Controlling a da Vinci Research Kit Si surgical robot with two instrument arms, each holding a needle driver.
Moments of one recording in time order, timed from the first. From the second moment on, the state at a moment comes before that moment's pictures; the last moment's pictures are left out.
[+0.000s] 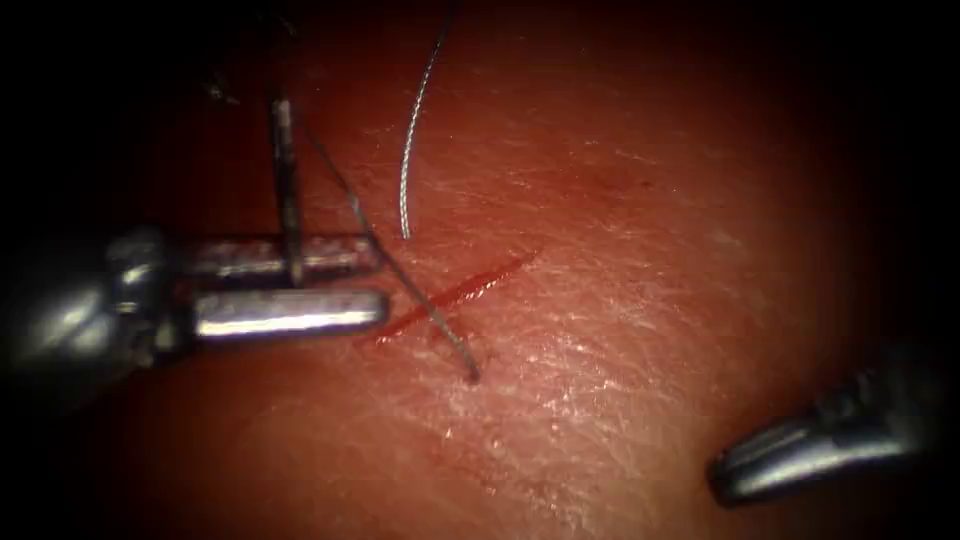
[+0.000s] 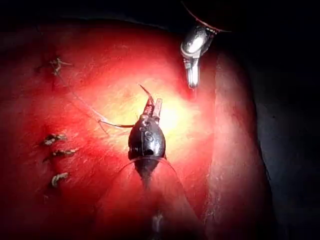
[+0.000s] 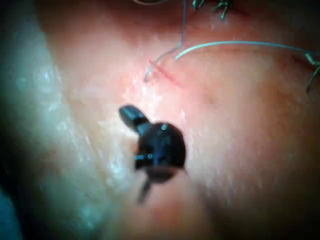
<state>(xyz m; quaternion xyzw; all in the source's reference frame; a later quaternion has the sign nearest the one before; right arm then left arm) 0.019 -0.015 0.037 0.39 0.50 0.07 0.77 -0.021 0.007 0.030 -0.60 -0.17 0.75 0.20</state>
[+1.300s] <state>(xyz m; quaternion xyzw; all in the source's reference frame) 0.031 -0.016 0.050 0.38 0.47 0.17 0.78 -0.018 0.007 0.028 -0.62 -0.17 0.74 0.20</state>
